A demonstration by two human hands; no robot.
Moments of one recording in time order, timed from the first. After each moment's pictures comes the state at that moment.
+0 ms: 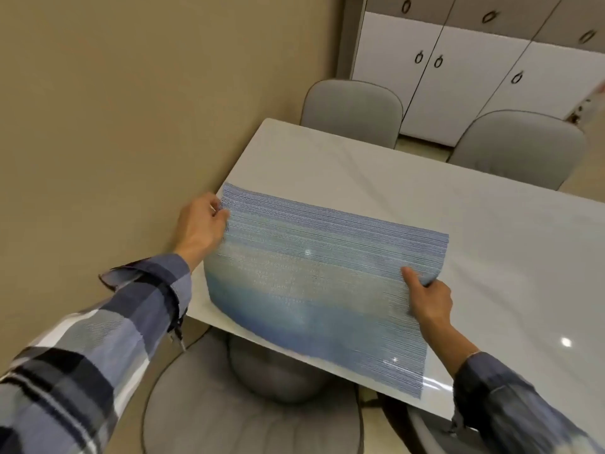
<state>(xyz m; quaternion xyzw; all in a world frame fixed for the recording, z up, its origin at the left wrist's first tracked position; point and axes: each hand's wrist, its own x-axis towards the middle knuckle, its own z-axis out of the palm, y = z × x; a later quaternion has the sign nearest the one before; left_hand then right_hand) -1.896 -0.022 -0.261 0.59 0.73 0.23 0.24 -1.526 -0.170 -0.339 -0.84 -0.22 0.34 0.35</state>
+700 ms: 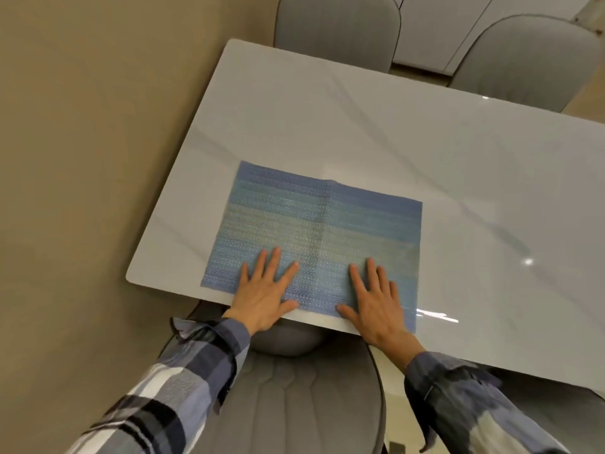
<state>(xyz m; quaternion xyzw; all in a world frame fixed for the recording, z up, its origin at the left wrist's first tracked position) -1.859 -0.142 -0.439 0.85 0.44 -0.22 0.21 -1.619 -0.238 -0.445 -0.75 -0.61 0.21 -0.11</state>
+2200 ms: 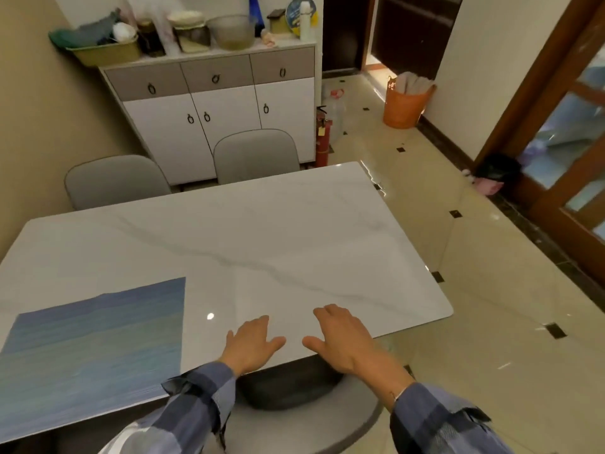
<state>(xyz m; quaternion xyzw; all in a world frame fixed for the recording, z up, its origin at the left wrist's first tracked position) -1.422 -0.381 -0.305 0.84 0.43 -0.21 0.26 -1.274 -0.518 -0.254 -0.82 -0.51 0.27 0.05</state>
